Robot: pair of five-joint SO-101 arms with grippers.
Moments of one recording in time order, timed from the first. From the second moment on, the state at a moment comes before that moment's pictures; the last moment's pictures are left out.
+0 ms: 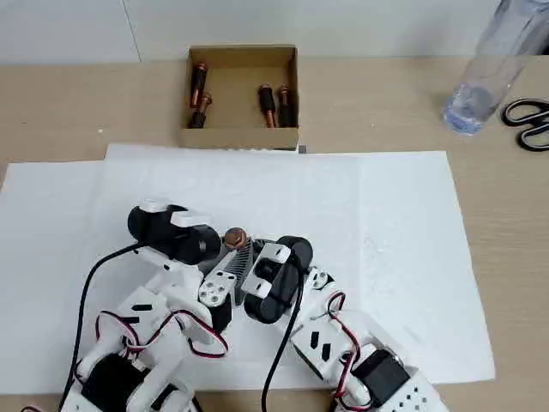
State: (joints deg) left arm 29.0 -89.7 68.7 60.2 18.8; right arm -44.3 -98.8 87.2 33.3 11.5
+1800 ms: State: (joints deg) left arm 0.9 -88.9 86.5 50.9 6.5; right arm -28.5 -99.2 86.4 41.5 -1.5
